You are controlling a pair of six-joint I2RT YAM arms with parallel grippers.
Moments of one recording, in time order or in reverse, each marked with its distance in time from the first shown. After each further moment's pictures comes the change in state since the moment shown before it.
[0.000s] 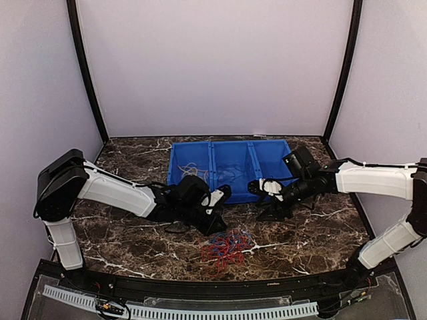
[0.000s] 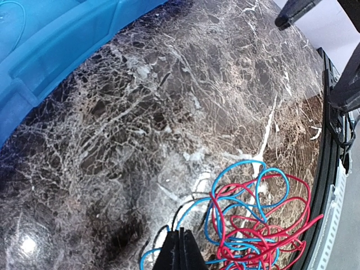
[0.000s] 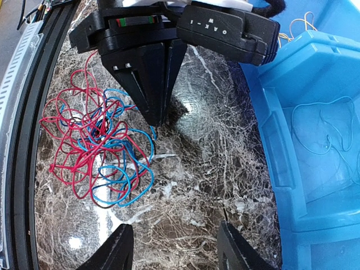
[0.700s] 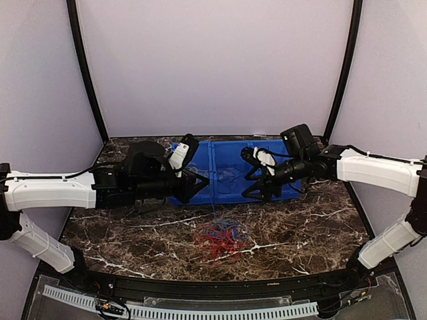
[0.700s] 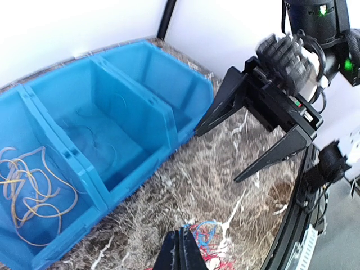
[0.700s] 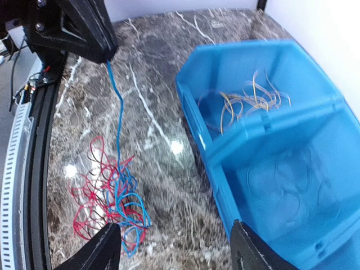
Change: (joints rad) left arm 0.000 -0.473 -0.049 -0.066 -0.284 -0.002; right arm 0.019 0.000 0.138 0.079 0.012 0.244
